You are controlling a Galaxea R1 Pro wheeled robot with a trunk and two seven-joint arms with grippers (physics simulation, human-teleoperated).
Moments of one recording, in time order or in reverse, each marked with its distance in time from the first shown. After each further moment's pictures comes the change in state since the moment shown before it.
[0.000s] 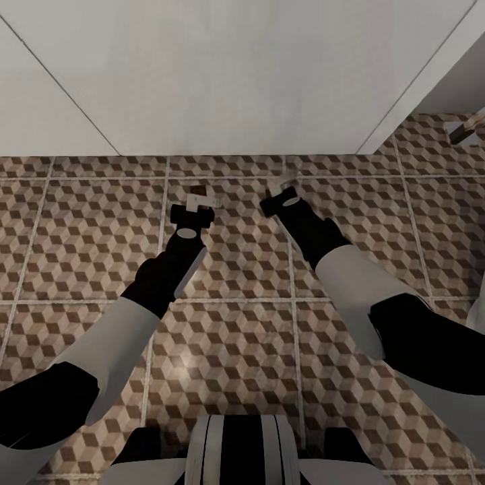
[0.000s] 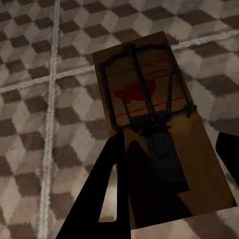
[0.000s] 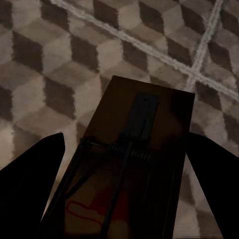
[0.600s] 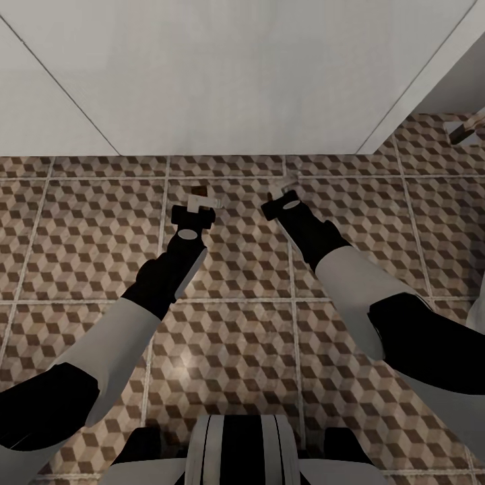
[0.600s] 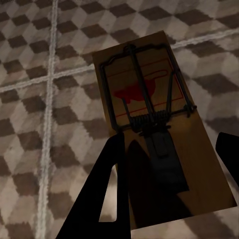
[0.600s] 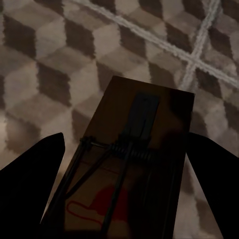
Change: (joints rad) left arm 0.005 -0.002 -0.007 -0.004 0.000 0.000 0.001; right arm 0.000 0.000 -0.005 0.035 0.001 -0.010 -0.018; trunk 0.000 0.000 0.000
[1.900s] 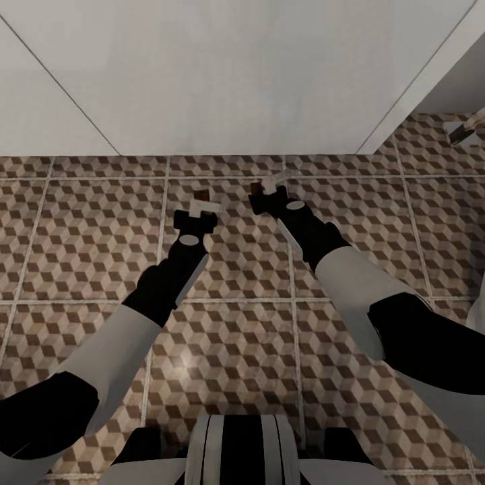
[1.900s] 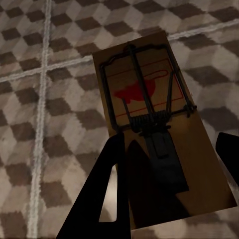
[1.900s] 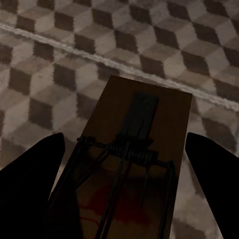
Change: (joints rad) left arm 0.037 -0.003 -0.003 -0.038 0.006 0.006 0.004; right arm 0.000 0.000 0.002 0.006 -0.162 -0.212 0.134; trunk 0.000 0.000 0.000
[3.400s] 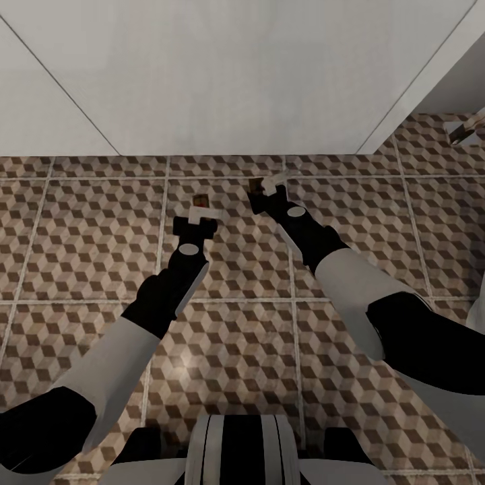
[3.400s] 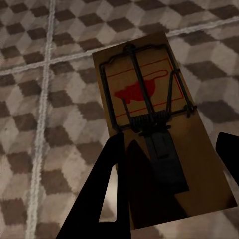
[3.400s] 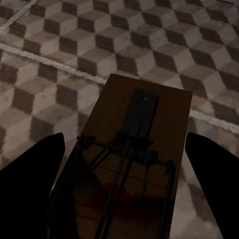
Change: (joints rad) left arm 0.061 0.002 0.000 -0.063 -0.007 -0.011 0.024; right arm 0.000 0.000 0.003 0.055 0.005 -0.159 -0.002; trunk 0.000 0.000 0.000
